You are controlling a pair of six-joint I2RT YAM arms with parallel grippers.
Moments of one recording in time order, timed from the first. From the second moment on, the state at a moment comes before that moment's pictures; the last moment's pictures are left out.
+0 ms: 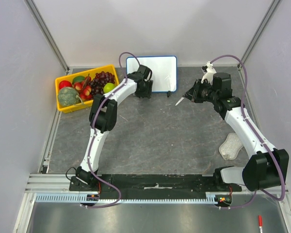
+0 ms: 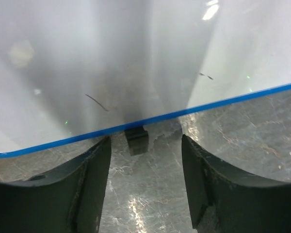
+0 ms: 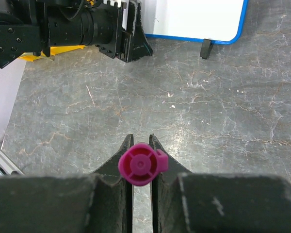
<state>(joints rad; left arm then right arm) -0.47 2.42 2.07 -0.68 -0.05 -0.26 0.17 1.31 1.09 -0.28 -0.44 0.35</state>
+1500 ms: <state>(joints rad) -0.72 1.76 1.10 -0.52 -0.17 -0.62 0.17 1.14 0.96 -0.31 -0.48 0.35</state>
